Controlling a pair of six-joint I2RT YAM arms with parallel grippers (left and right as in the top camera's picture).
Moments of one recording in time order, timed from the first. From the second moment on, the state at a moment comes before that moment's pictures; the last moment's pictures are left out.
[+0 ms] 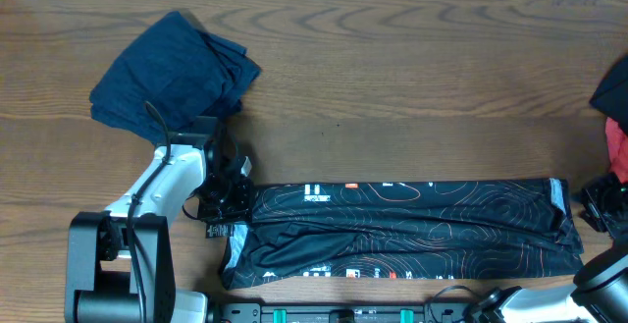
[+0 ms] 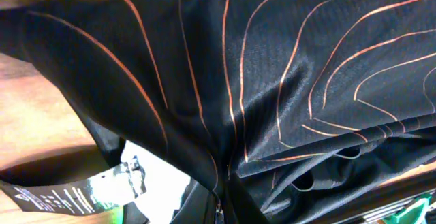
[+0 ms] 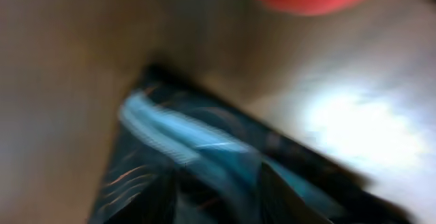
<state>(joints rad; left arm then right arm) -0.08 1.61 0.83 -1.00 0.35 -0.09 -0.89 1.69 1.04 -0.86 -0.28 0.17</state>
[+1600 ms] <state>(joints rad) -0.08 1.61 0.83 -0.99 0.34 -0.09 -0.57 1.69 0.95 -0.73 0.05 0.30</state>
